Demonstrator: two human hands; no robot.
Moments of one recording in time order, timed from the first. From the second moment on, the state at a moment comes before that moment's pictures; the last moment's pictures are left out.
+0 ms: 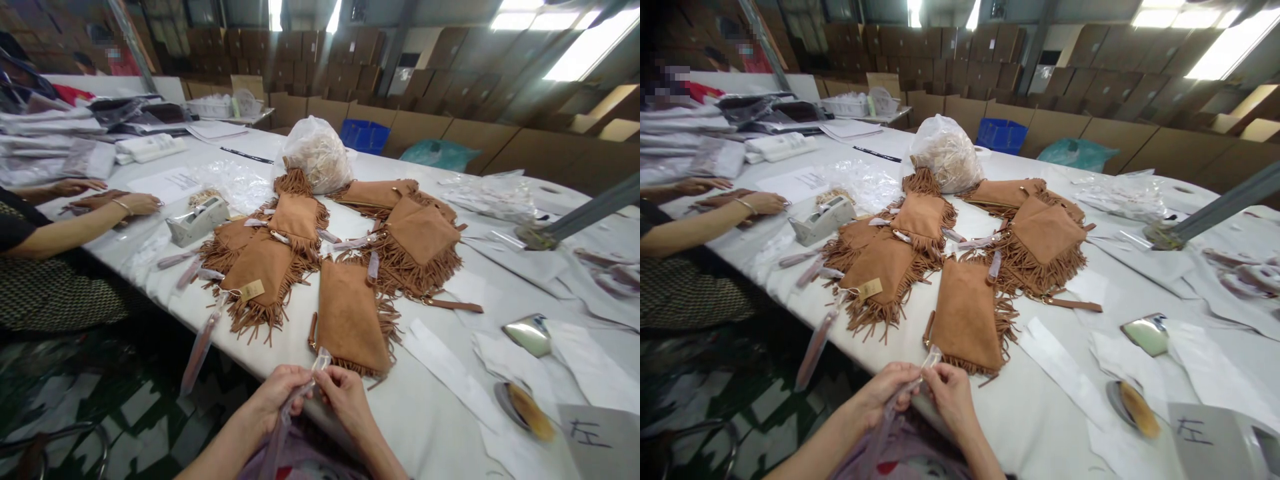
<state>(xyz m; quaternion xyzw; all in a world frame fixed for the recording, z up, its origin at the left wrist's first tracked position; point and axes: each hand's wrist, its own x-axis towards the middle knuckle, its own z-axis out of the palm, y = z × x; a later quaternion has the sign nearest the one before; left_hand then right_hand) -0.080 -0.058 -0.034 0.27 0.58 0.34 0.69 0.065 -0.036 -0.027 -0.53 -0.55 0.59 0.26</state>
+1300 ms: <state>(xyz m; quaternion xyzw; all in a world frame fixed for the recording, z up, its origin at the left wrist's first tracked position) -0.088 -0.040 -0.024 0.50 0.66 0.32 0.47 0.077 -0.062 -0.032 -0.41 -0.21 0.81 0.36</state>
